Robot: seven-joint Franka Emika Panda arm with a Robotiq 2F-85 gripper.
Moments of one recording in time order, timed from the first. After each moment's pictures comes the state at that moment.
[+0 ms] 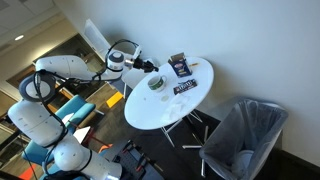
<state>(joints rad) 0.09 0.18 0.05 -1.96 -0.92 2.38 -1.50</state>
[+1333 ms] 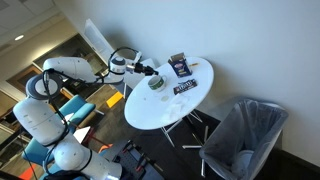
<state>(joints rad) 0.11 0.24 0.08 -1.96 -1.04 2.38 -1.49</state>
